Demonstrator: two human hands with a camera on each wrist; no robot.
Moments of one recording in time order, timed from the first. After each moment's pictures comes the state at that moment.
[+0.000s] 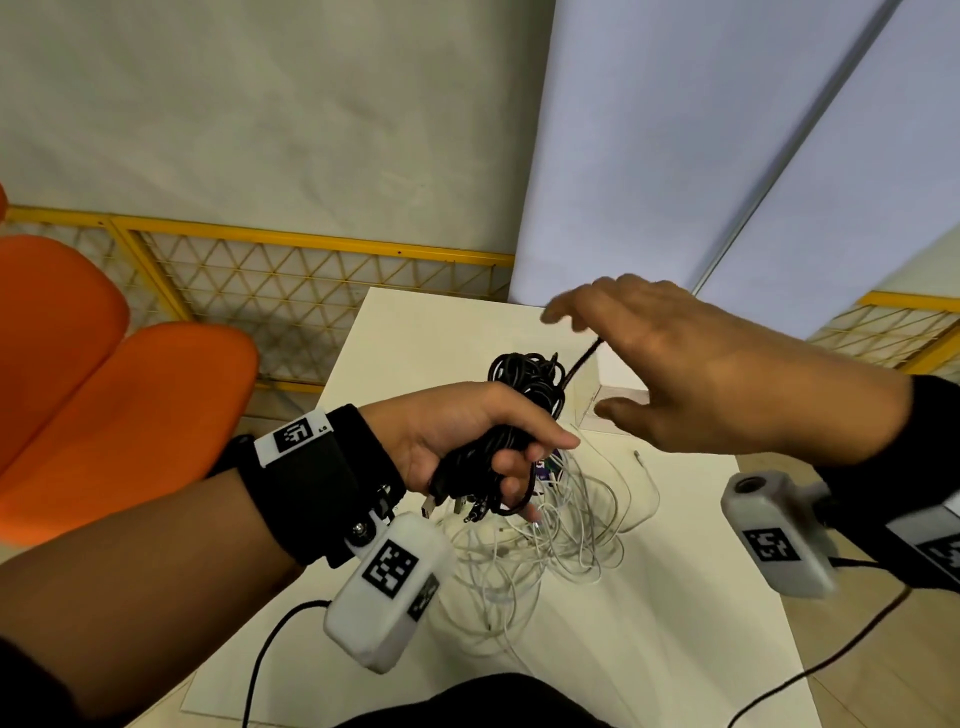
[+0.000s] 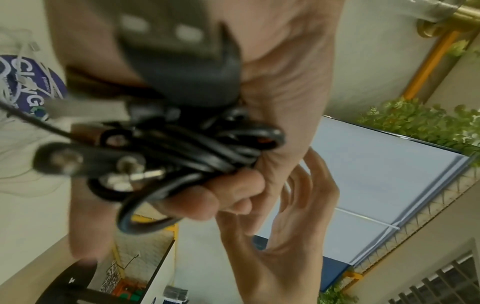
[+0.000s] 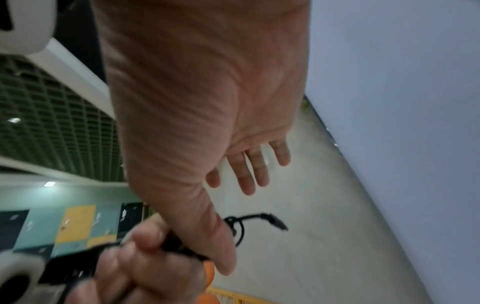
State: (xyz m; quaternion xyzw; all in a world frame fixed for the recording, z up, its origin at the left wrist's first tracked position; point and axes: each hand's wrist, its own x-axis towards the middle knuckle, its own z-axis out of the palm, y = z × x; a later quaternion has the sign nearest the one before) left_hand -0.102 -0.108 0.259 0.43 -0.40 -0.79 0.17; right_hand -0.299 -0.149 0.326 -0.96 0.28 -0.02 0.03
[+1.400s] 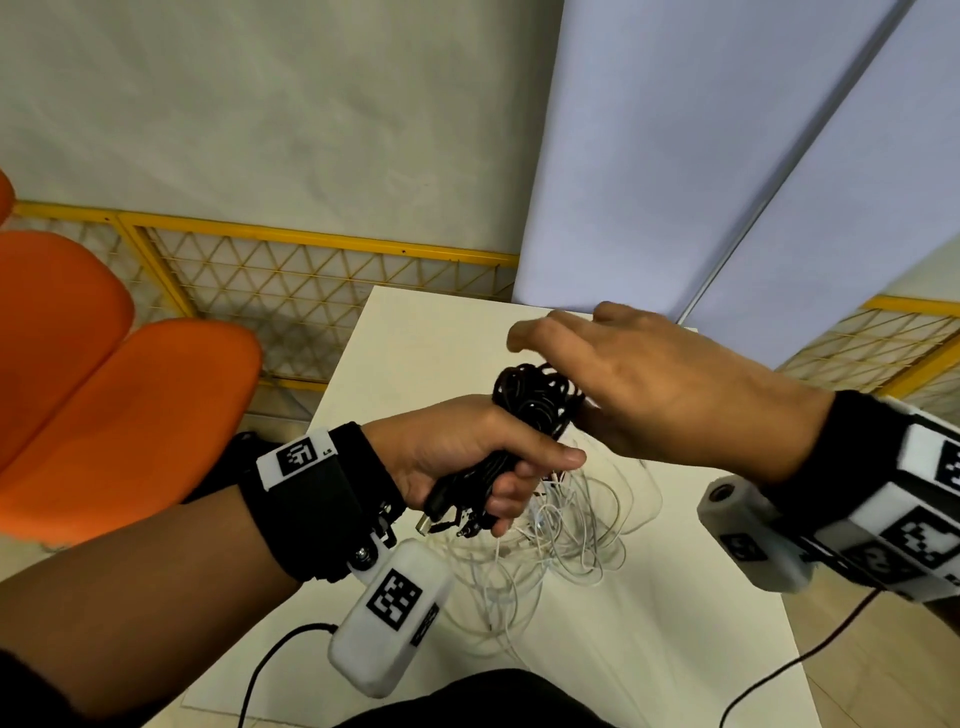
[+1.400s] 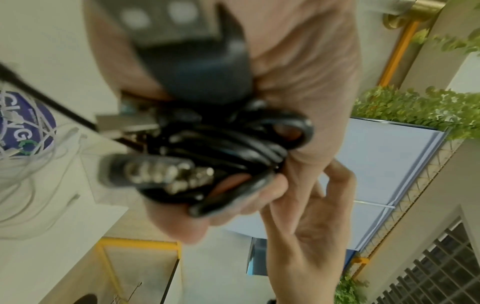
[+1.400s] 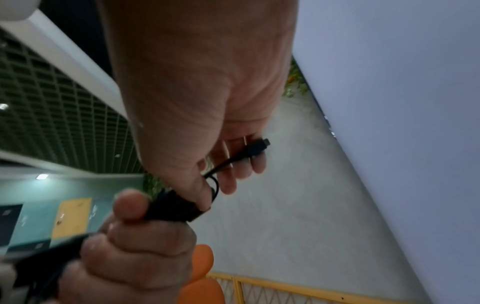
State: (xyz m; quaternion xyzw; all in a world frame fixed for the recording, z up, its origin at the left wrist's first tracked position) left_hand -0.100 -0.094 0.252 0.39 -0.45 -0.78 0.20; right_hand -0.278 -0.148 0.305 -0.98 0.18 -0.06 -0.04
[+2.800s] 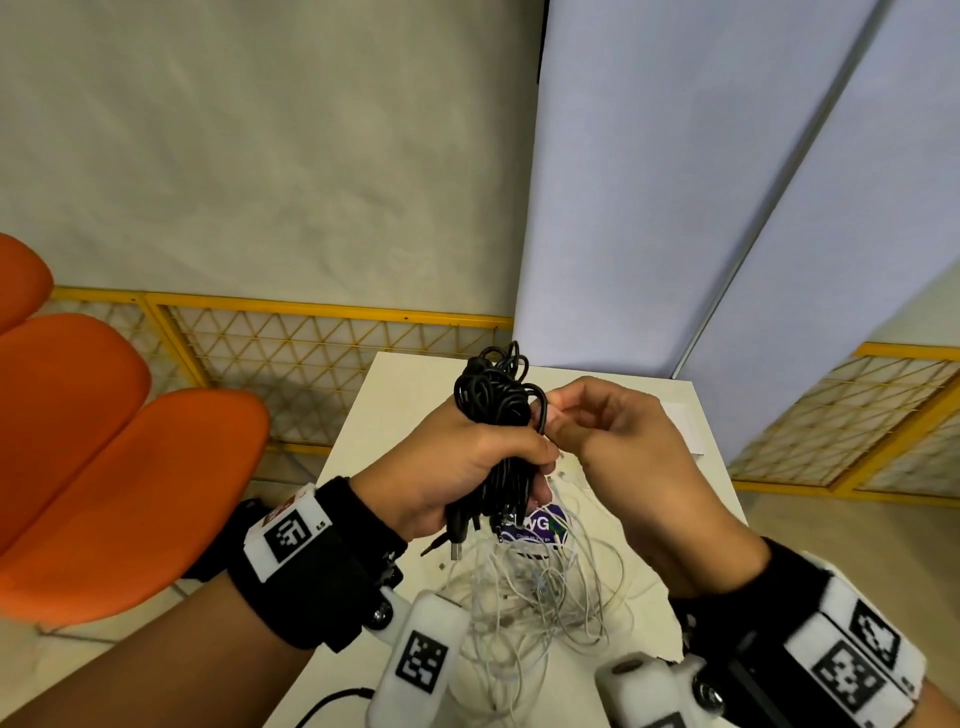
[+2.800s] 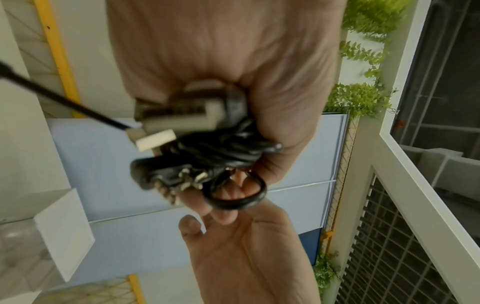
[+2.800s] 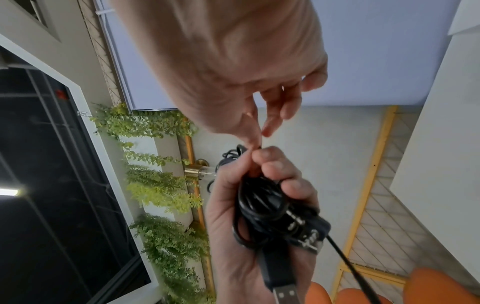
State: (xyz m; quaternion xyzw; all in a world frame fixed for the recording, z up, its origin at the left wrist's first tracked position) left_hand -0.114 -0.097 0.284 0.46 -0.46 -0.62 0.44; right_hand -0.265 -0.120 0.290 -0.58 0.47 -0.42 0.52
